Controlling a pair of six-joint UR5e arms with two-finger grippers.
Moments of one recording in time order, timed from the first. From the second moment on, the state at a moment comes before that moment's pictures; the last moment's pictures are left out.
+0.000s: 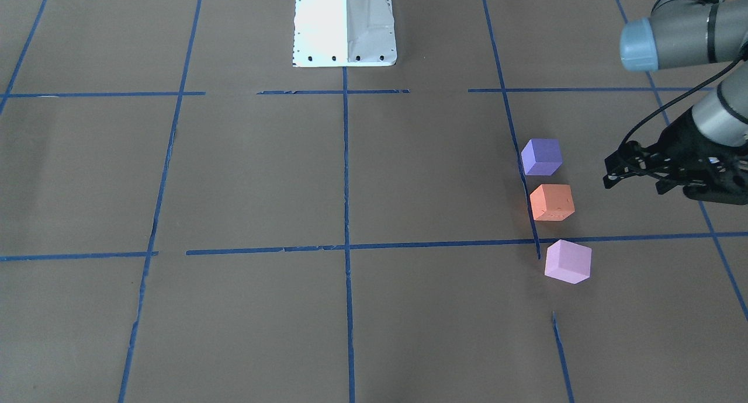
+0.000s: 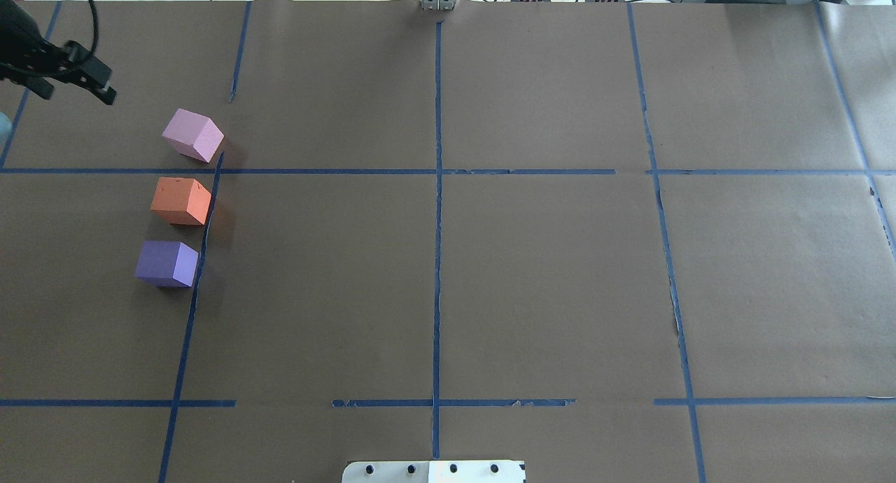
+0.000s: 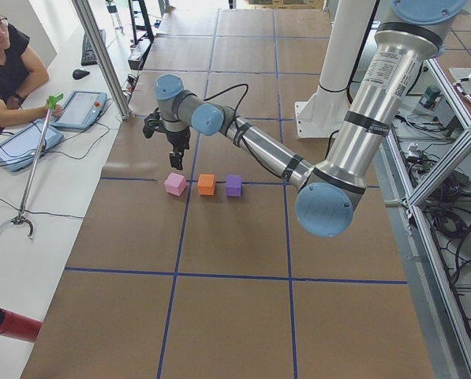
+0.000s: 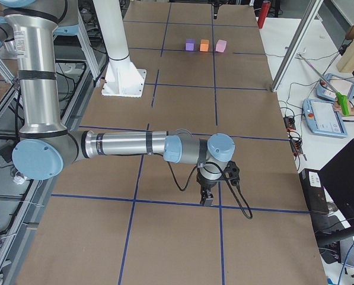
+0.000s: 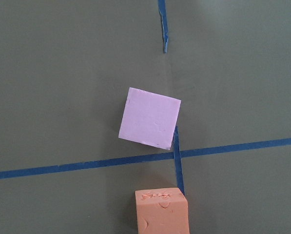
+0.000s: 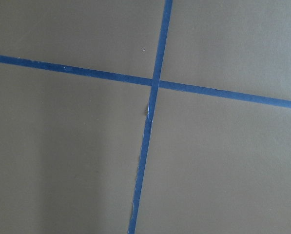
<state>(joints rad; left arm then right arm) -1.24 -1.94 -1.78 -1.44 -2.31 -0.40 1.53 -1.53 1.61 -1.72 2.29 -0.16</state>
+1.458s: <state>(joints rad) -1.62 -1.52 -1.63 -1.46 -2.36 0.23 1.53 -1.53 1.61 -1.72 2.29 -0.16</state>
